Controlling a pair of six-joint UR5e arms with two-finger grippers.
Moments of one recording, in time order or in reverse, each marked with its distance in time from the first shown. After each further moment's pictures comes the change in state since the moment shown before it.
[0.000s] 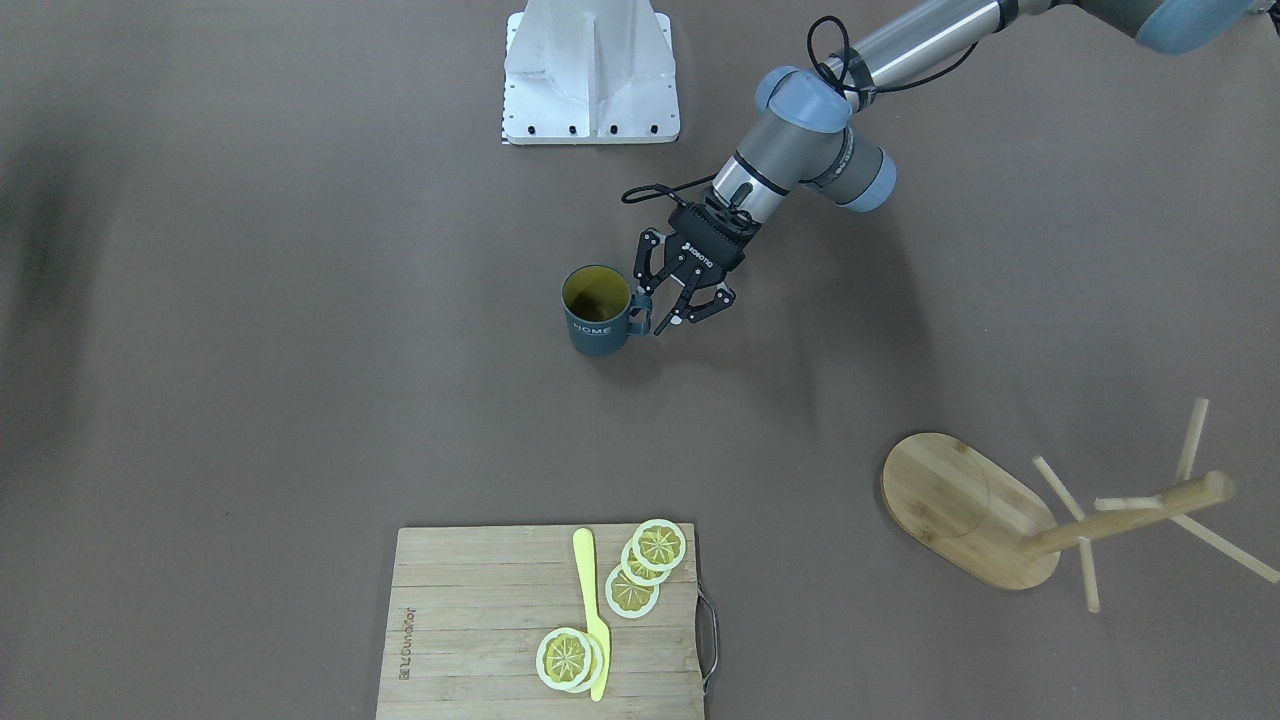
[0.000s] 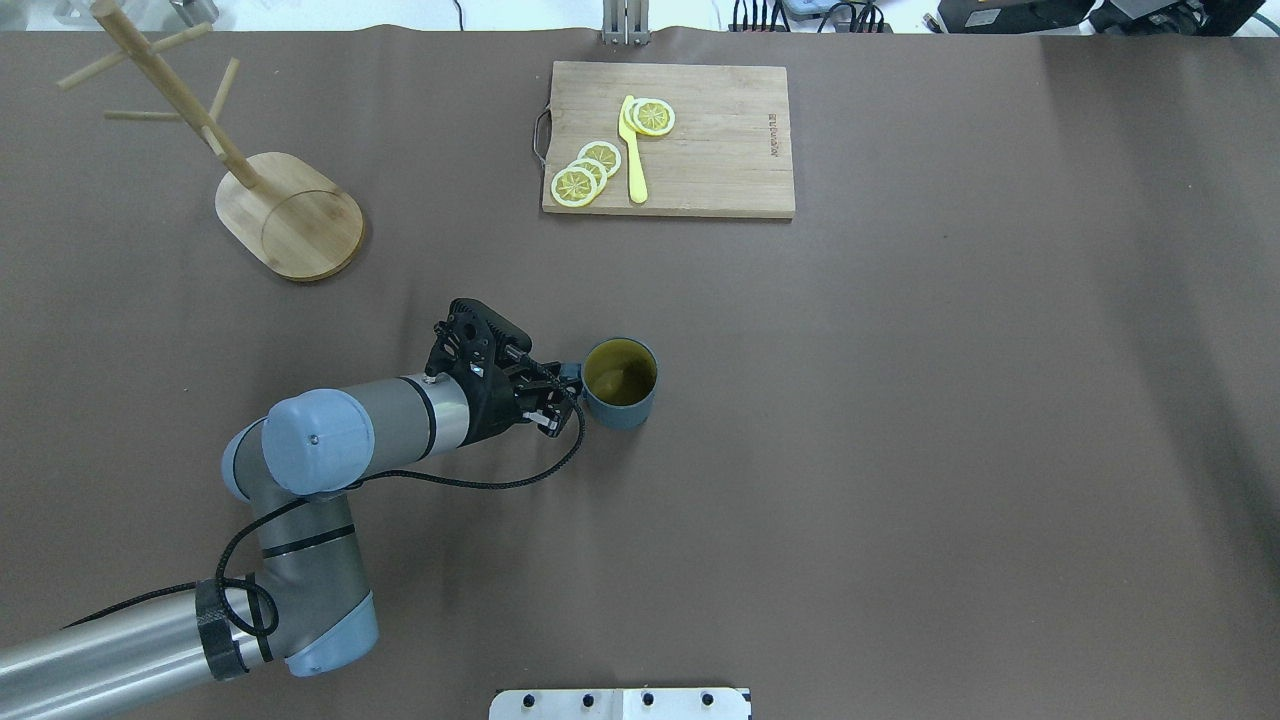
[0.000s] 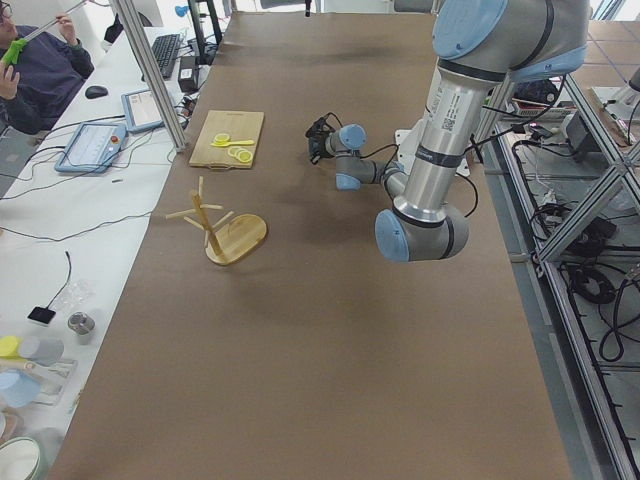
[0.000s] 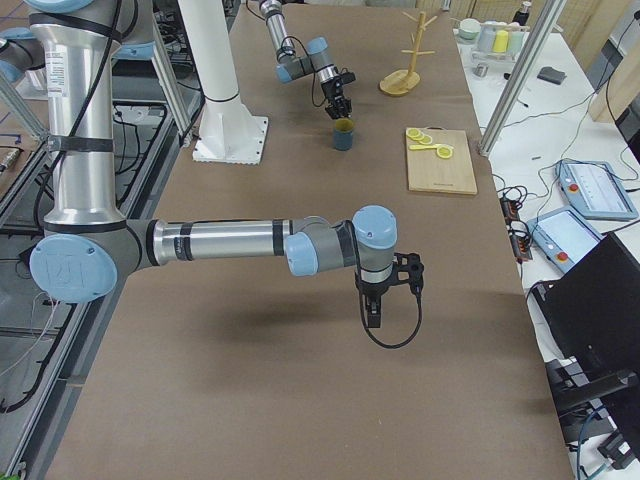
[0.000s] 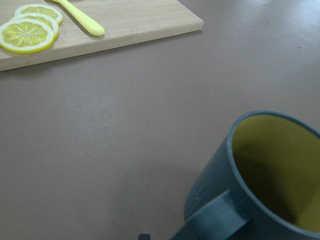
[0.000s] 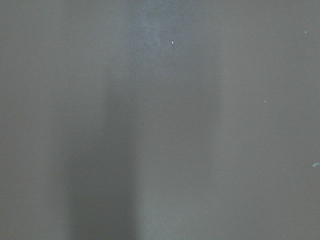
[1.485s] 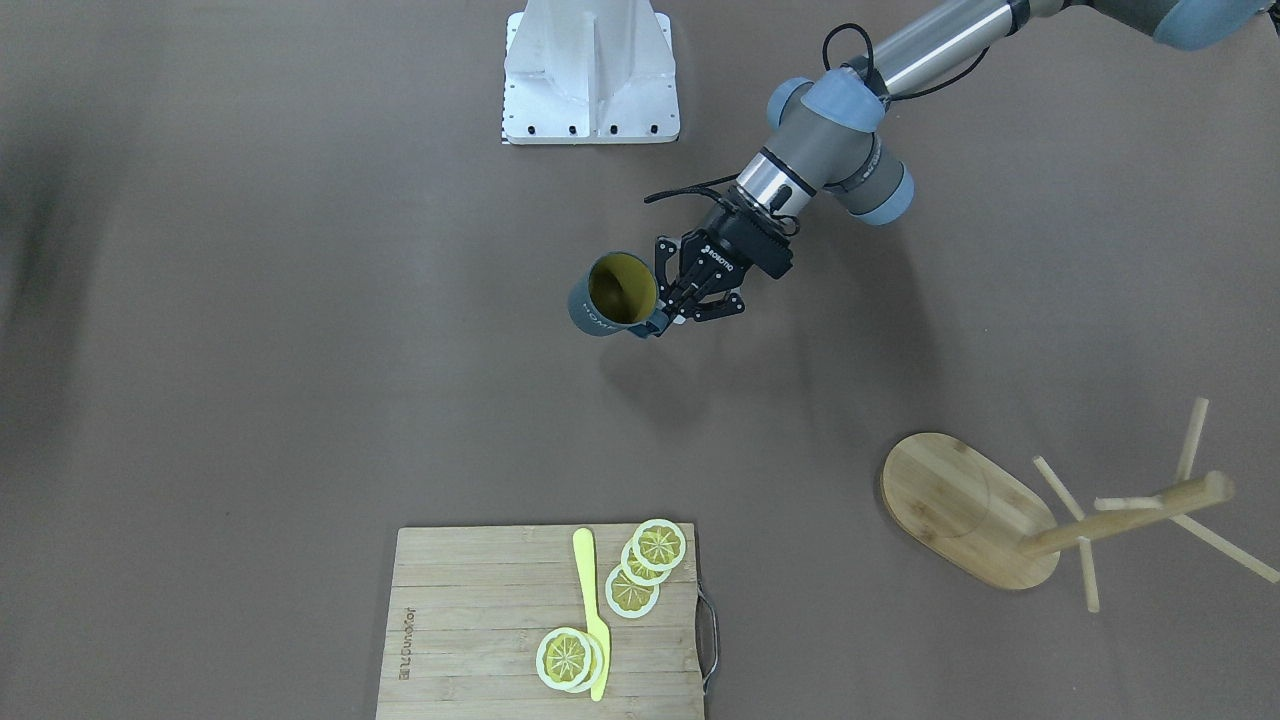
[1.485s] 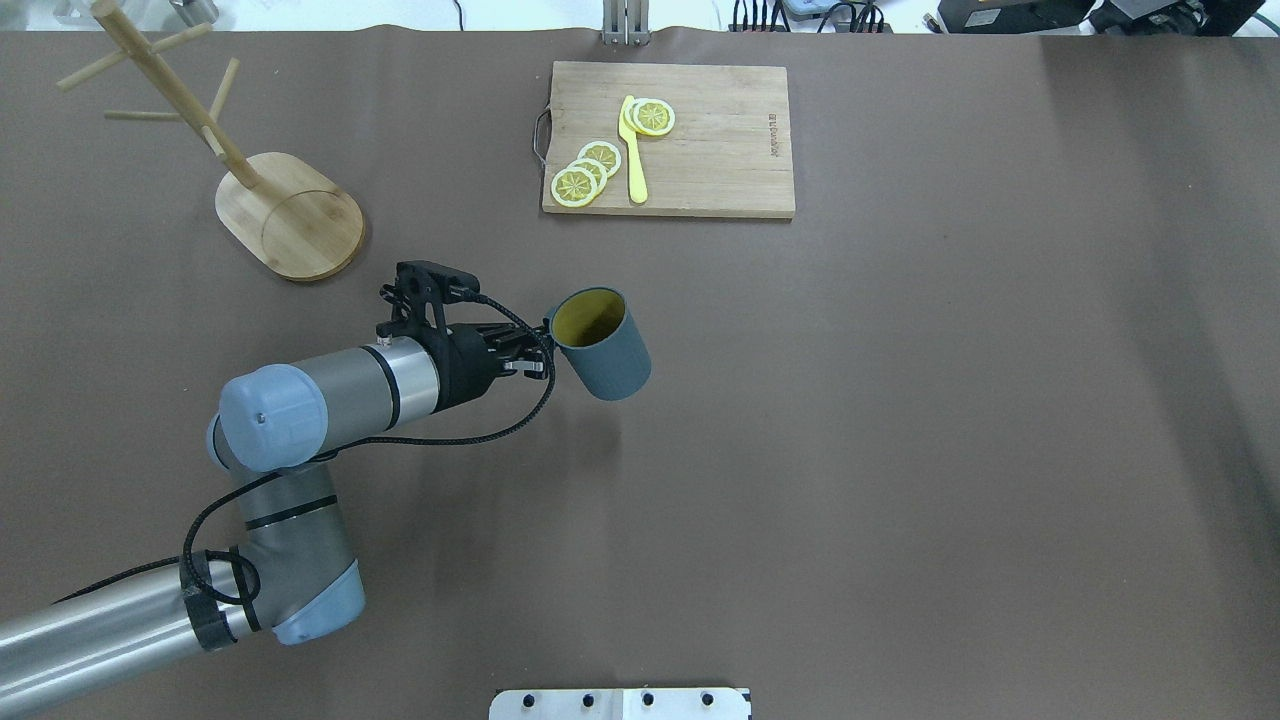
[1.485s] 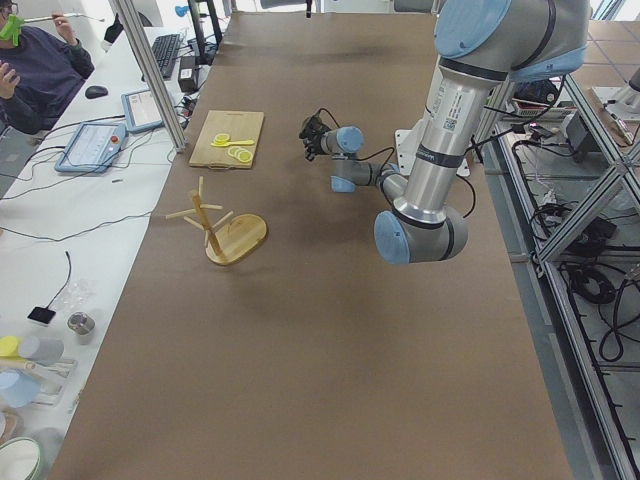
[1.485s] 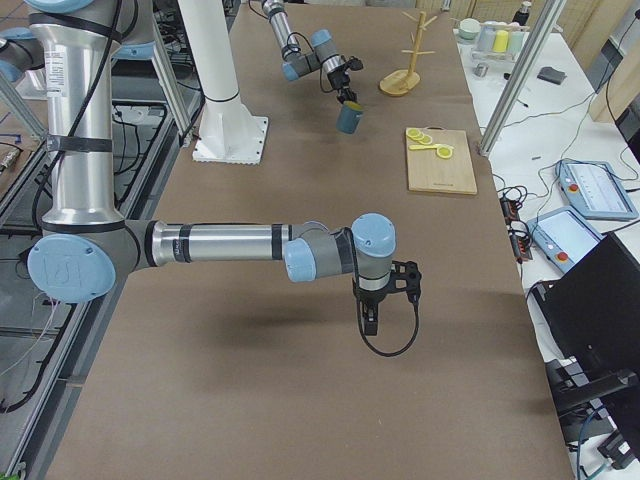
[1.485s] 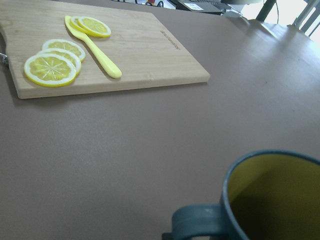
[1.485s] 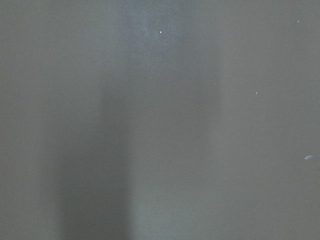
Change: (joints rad) left arm -0.071 0.012 0.004 -0.165 0.009 -0.325; right arm -0.001 -0.010 -0.026 0.008 -0.018 -0.009
